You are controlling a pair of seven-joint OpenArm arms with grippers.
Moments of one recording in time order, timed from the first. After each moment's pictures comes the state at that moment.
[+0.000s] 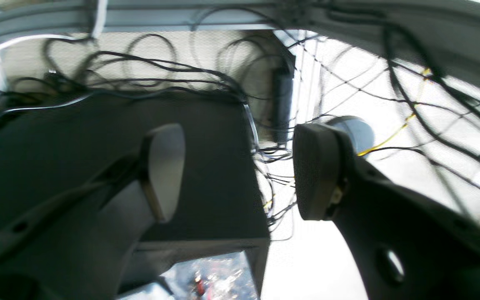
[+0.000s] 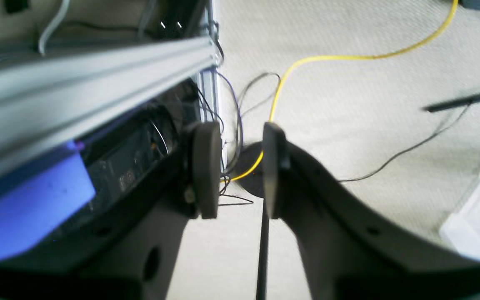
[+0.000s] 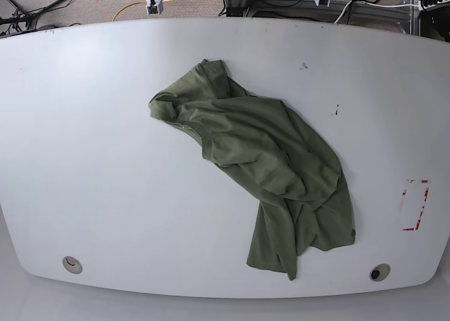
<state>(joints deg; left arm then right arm) 18.7 -7.2 -3.9 24.2 -0.1 -12.0 -3.8 -20.0 2.1 16.7 34.8 -8.5 20.1 -3.1</state>
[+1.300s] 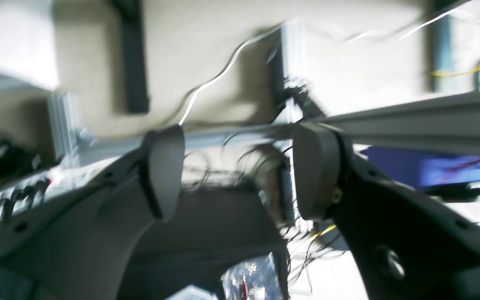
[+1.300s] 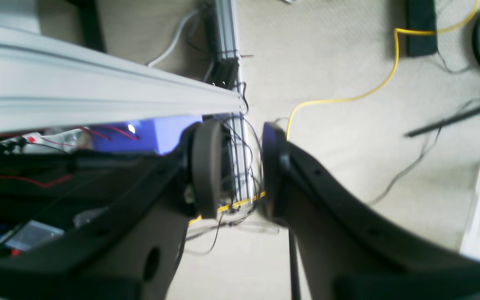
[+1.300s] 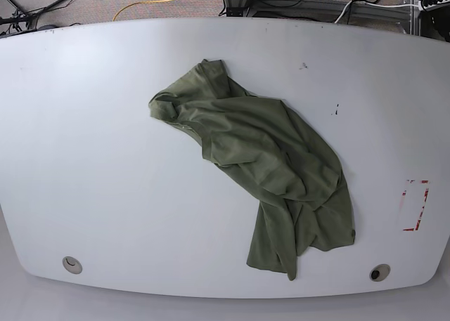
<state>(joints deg) 67.0 -20.6 -12.1 99.2 -19.8 -13.3 -3.5 -70.5 -5.1 16.3 103.8 10.5 24.4 -4.3</state>
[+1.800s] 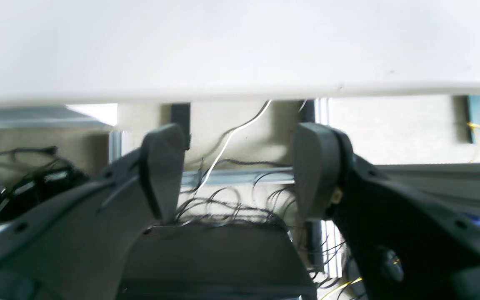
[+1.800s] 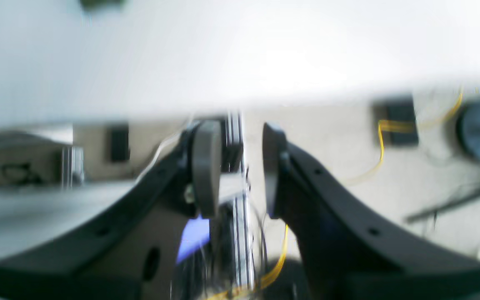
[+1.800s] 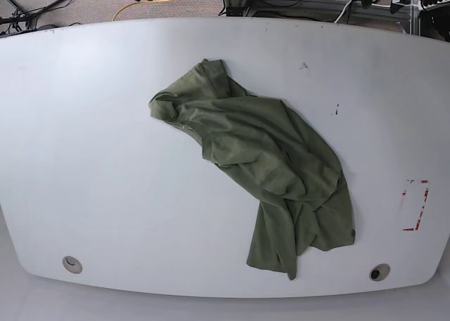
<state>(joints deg) 68.7 -17.9 -20.4 107.5 -20.1 -12.6 -2.9 -64.8 -3.6 16.7 112.9 16.0 23.4 -4.7</state>
